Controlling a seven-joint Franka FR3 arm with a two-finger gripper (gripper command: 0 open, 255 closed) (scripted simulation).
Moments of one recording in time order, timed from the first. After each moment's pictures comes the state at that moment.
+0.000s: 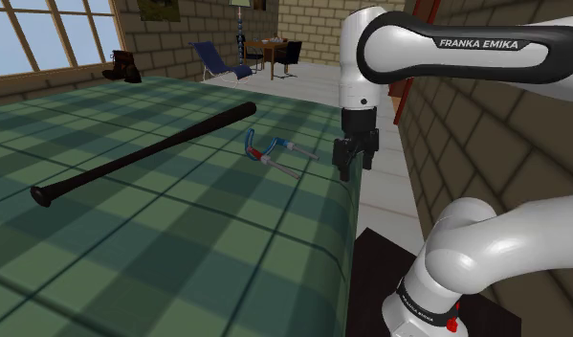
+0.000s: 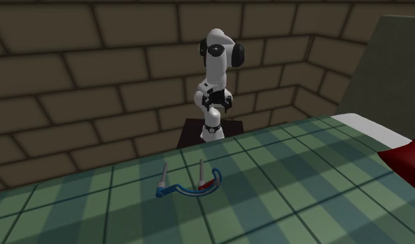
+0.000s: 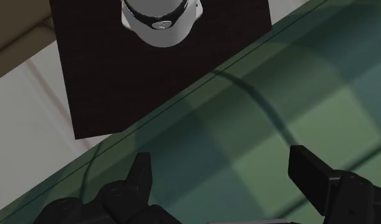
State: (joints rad) arm 0.01 -0.78 0.05 -2.44 0.07 1.43 0.17
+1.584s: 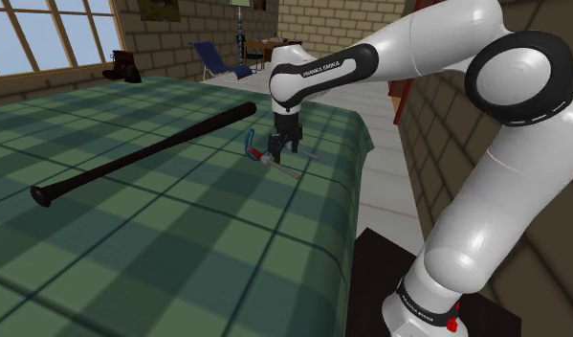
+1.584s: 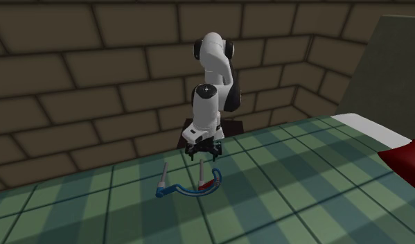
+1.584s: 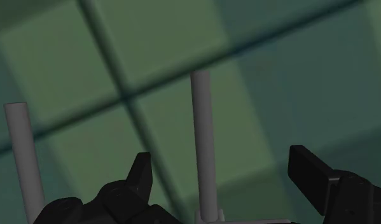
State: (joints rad) arm 0.00 -0.06 0.00 -2.06 -0.05 1.95 -0.06
